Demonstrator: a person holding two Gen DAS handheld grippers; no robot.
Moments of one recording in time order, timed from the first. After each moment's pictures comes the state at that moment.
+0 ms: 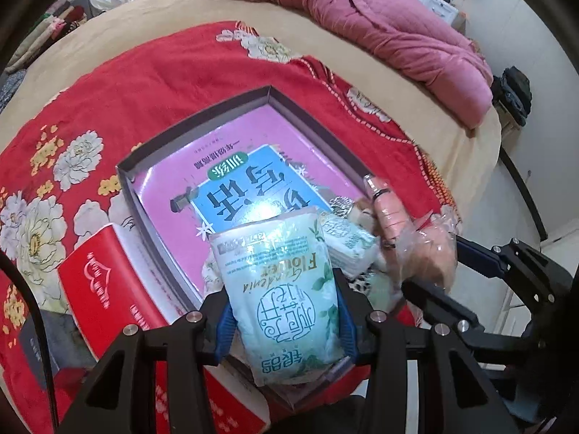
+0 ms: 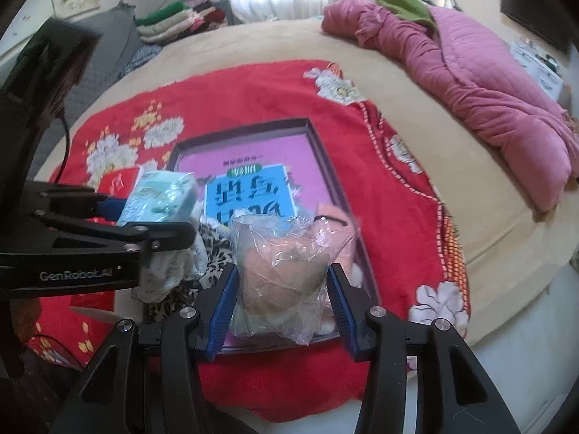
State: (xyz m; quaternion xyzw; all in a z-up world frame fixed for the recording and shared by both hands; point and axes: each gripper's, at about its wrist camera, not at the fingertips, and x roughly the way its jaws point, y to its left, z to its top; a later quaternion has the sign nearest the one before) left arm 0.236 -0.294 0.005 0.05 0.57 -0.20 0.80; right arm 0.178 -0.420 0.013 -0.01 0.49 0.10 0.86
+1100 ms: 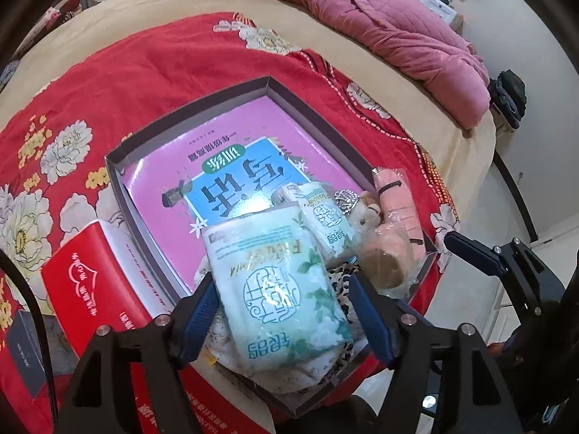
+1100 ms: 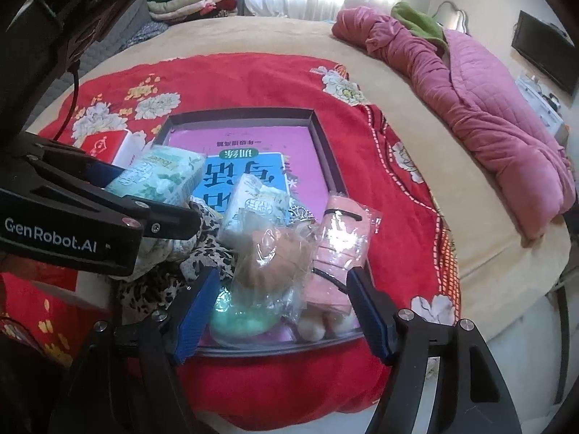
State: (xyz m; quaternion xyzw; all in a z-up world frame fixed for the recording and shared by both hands) left arm 0.242 -0.286 -0.002 0.03 0.57 -0.22 0.79; right arm 0.171 -0.406 -0.001 -0.07 0.47 0.09 0.87
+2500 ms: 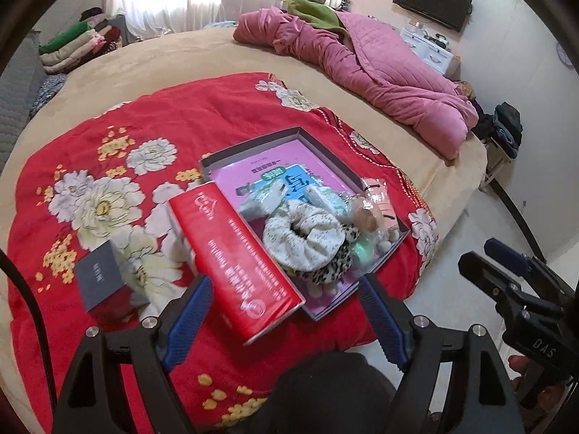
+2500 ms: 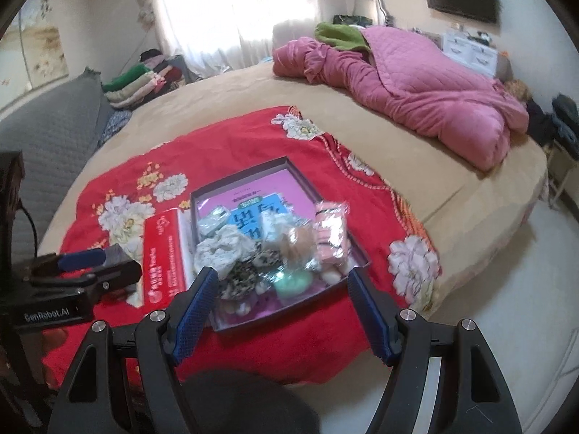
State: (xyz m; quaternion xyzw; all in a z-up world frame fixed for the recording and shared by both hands) left arm 0.118 -0.198 0.089 0.01 0.48 -0.18 0.86; right arm 0.058 -0.402 0.104 0.10 0.43 0.01 0.90
